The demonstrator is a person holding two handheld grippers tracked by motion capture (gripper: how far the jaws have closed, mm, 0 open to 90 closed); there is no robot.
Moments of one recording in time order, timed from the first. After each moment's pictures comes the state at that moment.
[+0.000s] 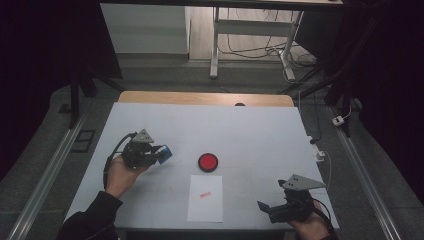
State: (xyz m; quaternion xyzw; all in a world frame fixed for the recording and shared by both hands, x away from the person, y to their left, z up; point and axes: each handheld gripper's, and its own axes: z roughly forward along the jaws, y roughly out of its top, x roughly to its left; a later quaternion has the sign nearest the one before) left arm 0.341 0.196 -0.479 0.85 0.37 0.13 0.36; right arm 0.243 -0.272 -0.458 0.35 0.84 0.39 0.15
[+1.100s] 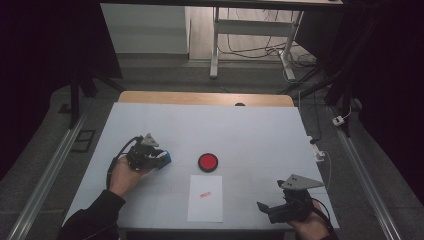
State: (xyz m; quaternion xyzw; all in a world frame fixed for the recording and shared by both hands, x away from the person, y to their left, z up) left arm 0.351 0.193 -0.502 0.86 0.37 0.13 0.32; right arm 0.244 -0.271 -0.459 0.35 0.84 0.39 0.14
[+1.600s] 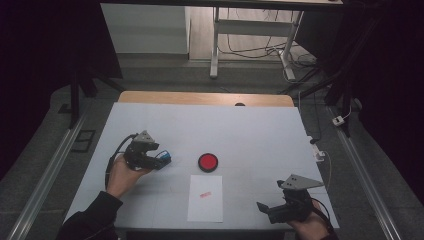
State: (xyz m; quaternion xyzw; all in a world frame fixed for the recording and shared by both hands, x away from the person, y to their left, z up) left arm 0.345 0.196 -0.489 0.84 0.38 0.11 0.38; right arm 0.244 -0.271 -0.459 0.35 0.84 0.39 0.14
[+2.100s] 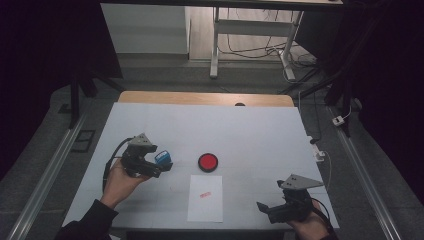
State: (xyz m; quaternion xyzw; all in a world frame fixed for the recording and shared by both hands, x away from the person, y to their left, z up) left arm 0.313 0.193 -0.464 0.82 0.38 0.09 0.42; right arm 0.245 -0.271 -0.459 0.35 0.84 0.39 0.14
